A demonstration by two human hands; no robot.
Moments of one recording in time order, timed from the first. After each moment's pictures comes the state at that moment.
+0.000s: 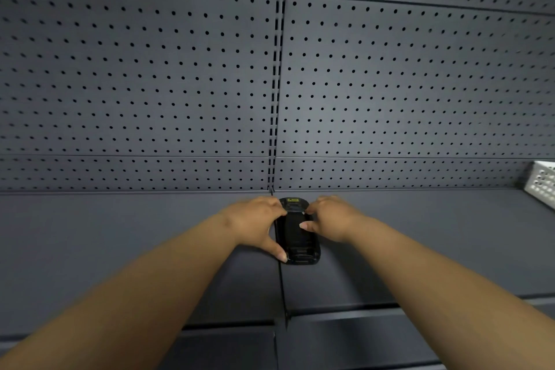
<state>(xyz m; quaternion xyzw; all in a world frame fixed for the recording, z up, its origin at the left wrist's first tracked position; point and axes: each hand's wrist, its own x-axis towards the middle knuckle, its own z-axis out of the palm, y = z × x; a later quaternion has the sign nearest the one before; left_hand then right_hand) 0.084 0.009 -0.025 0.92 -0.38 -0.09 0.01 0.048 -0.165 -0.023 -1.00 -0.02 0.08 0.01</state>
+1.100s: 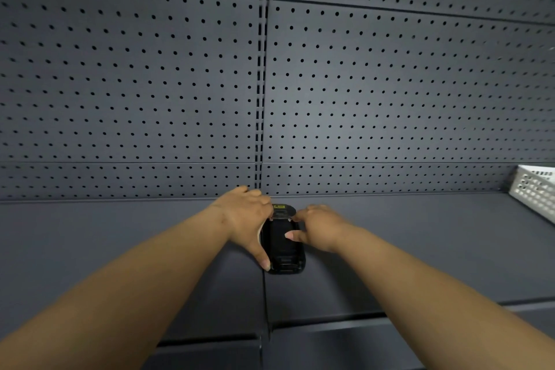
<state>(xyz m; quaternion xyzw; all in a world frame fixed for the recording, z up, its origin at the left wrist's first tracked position) 0.094 -0.006 -0.008 0.89 -0.42 -0.01 -0.15 0.044 -0.170 -0.023 -0.99 -0.02 0.11 0.04</state>
